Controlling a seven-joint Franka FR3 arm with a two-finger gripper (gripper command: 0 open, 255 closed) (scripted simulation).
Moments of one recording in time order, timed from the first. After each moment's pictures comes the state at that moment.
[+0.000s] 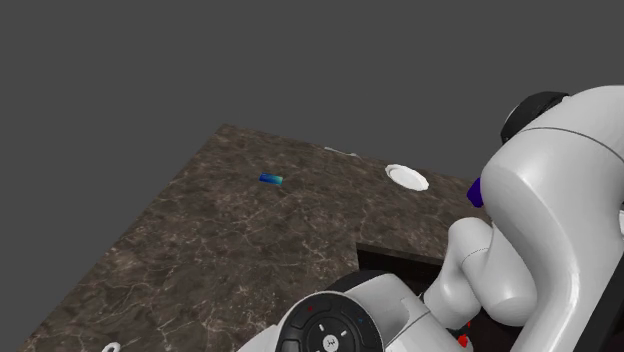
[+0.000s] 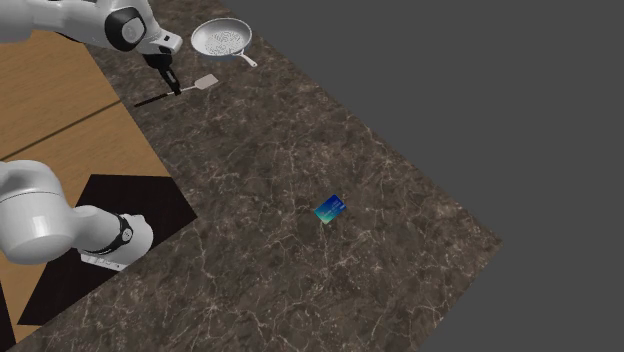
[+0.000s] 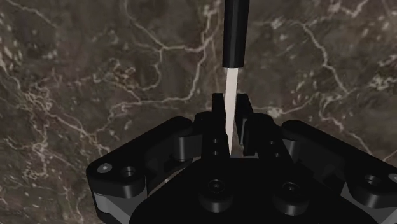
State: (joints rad) arm 0.69 0.04 0.67 -2.23 0.02 2.21 0.62
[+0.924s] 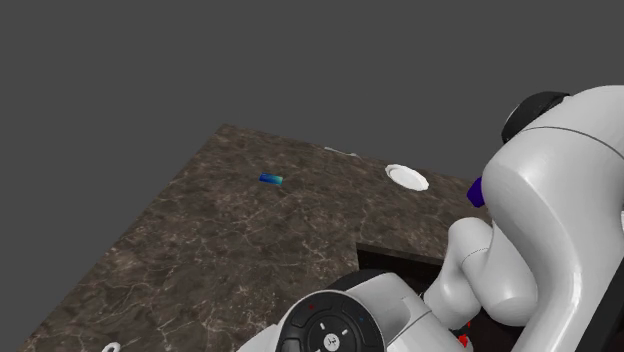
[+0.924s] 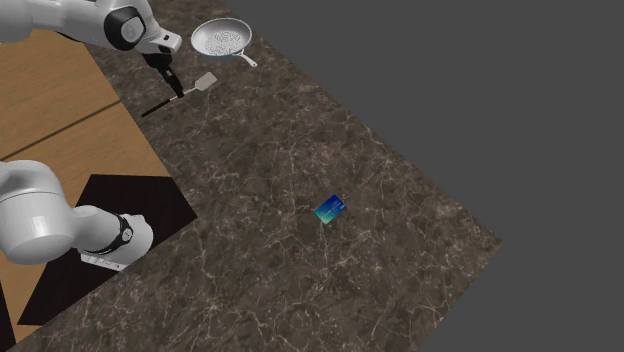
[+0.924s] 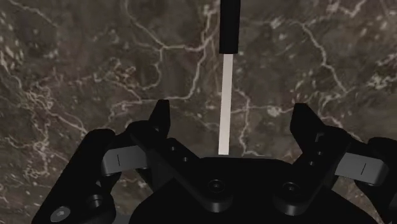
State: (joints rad) arm 0.69 0.03 0.67 -2.23 0.02 2.20 0.61
